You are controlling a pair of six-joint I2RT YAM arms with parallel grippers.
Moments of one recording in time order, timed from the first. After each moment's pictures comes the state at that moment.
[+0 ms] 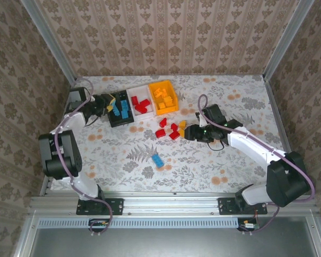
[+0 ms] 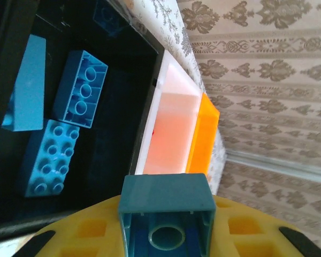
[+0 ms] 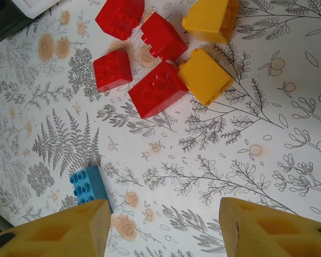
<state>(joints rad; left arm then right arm) 0.09 1.71 1.10 -0.05 0.73 -1.05 0.42 1.38 0.92 -0.51 -0.30 0.51</state>
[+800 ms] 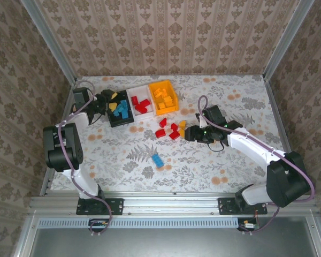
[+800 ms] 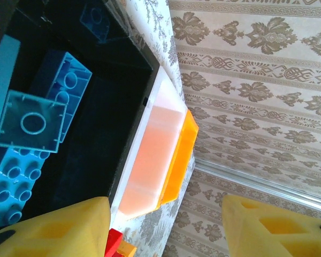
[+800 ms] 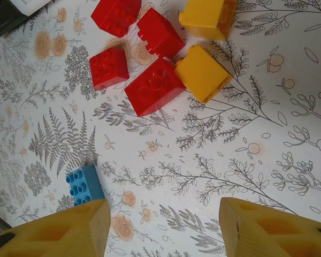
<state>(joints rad) 0.08 1.79 1.08 0.15 0.76 -1.25 0.42 1.38 0.91 -0.49 -0.30 0.51</state>
